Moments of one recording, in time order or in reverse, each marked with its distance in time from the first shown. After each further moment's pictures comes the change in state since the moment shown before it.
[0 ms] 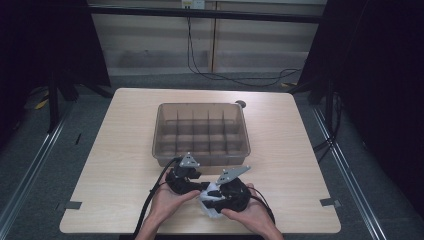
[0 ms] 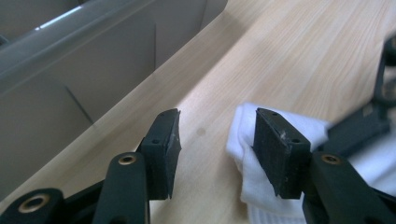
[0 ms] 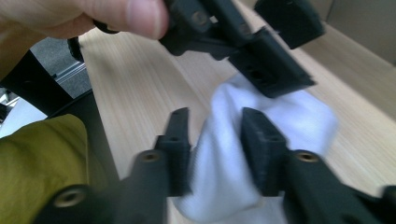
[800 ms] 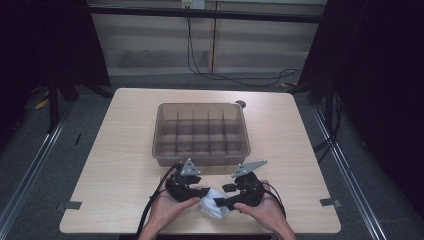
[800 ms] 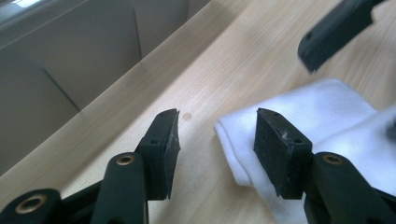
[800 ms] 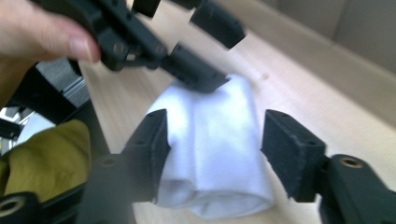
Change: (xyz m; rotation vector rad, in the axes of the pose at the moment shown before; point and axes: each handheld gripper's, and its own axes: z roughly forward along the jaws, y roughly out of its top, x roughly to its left) left arm -0.013 -0.009 -0.002 0.002 -0.005 0.044; right arm -0.021 -0.011 -0.024 -0.016 0.018 0.095
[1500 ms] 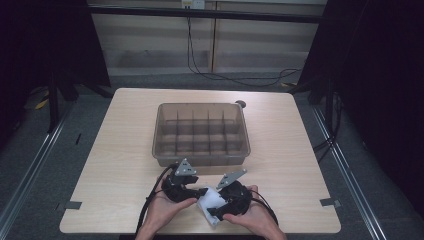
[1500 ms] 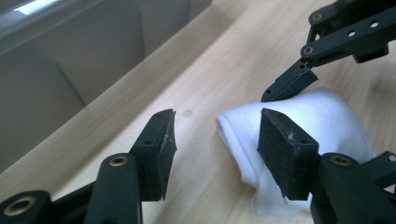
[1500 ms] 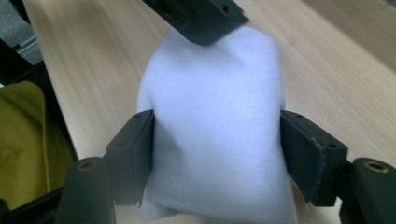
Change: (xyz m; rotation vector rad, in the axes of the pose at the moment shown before) left arm 0.006 -0.006 -0.009 -0.027 -0.006 -0.038; right arm 0.012 -0.007 0.038 0.137 -0.101 -0.098
